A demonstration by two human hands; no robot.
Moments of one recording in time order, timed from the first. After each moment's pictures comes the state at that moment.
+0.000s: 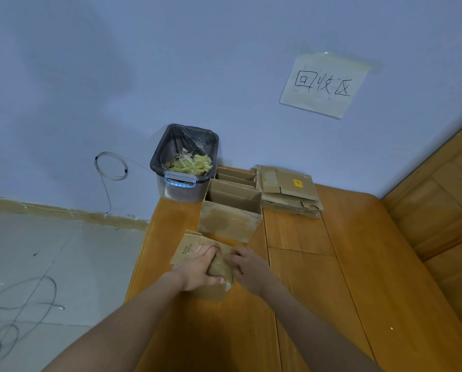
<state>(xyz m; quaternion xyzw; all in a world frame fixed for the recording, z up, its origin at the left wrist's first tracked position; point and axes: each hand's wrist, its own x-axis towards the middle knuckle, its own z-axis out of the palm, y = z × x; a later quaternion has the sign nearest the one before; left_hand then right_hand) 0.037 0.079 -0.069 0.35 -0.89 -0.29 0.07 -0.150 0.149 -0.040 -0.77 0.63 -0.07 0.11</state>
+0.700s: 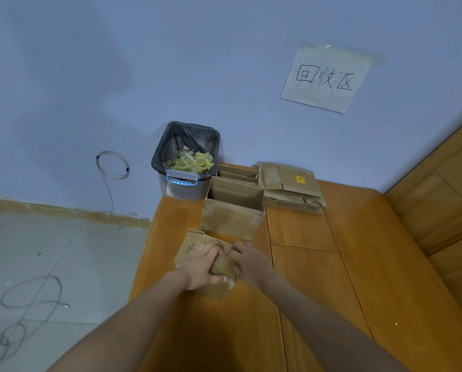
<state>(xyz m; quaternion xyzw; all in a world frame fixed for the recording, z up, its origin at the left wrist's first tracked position) 0.040 0.079 -0.070 0.34 -0.89 -0.30 0.06 -0.144 0.140 -0.039 -0.79 0.60 -0.01 0.05</state>
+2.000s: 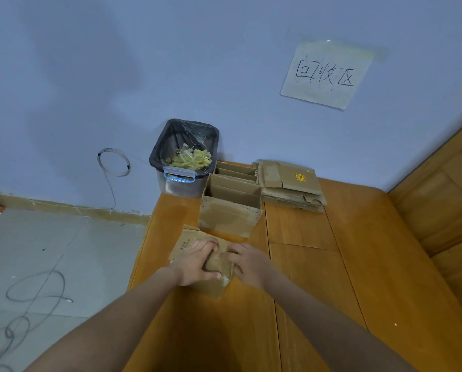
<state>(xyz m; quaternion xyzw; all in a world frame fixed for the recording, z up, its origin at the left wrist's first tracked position) 0.039 0.080 -0.073 0.35 -0.89 -0.28 0.07 -0.161 0.147 -0.032 -0.84 0.54 -0.01 0.06</state>
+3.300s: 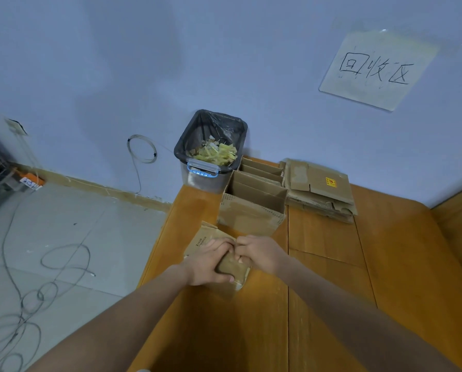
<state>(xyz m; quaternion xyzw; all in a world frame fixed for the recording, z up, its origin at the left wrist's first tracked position) 0.040 0.078 -0.066 0.34 -0.88 -0.30 0.09 -0.157 0.091 -0.012 -0.89 0.44 0.08 0.11</state>
